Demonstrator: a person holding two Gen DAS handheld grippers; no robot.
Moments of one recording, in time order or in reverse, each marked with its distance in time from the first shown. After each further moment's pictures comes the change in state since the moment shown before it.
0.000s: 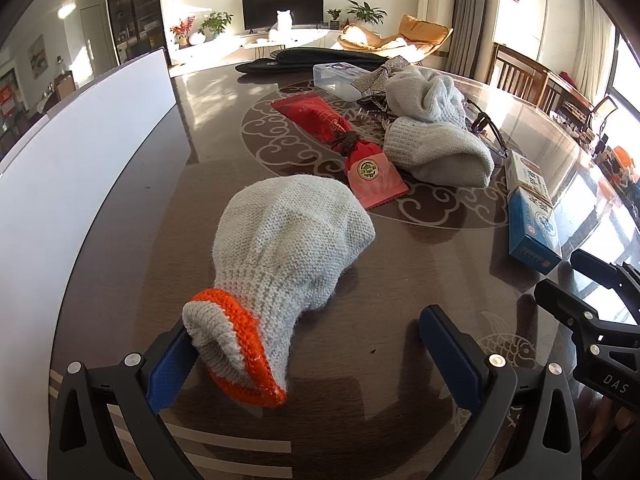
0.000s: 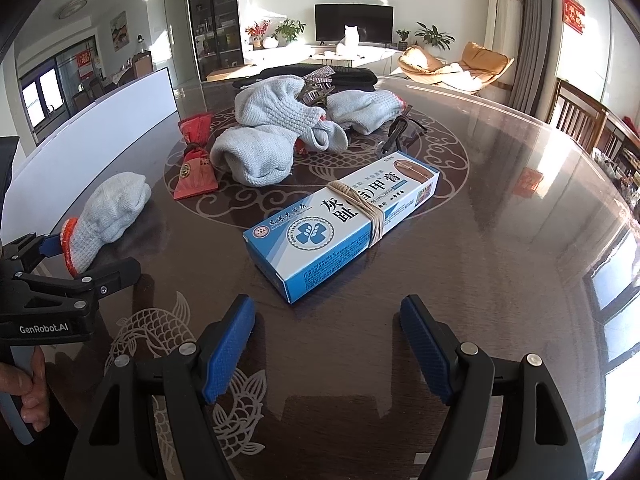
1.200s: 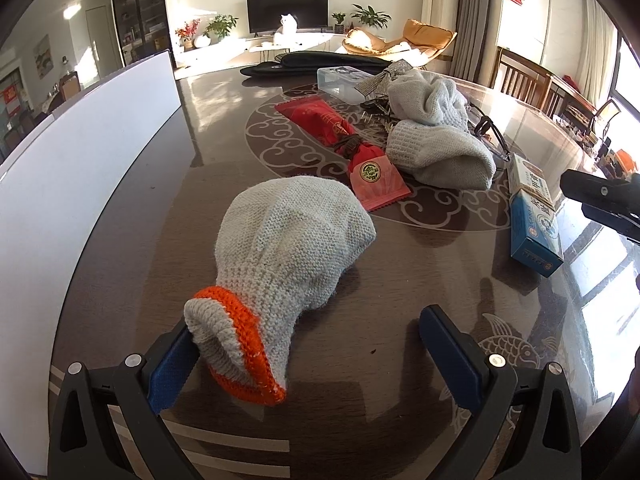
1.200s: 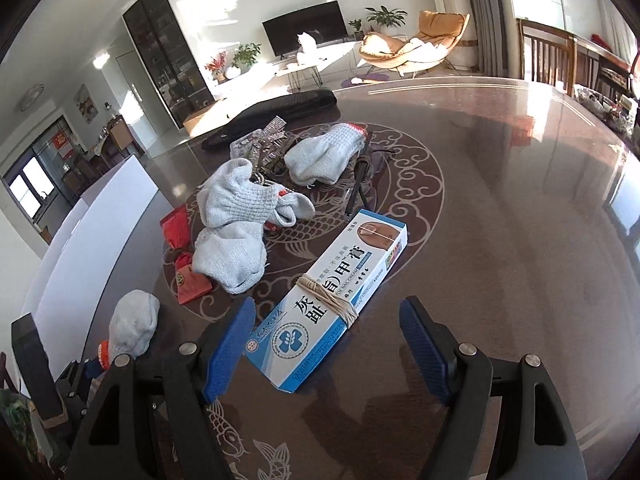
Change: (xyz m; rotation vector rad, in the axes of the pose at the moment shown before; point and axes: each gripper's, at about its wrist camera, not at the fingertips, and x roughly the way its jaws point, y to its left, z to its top) left arm 0.002 -0.001 -0.001 -0.010 -0.017 0.015; right arm -0.002 -0.033 0.061 0.311 0.015 0.024
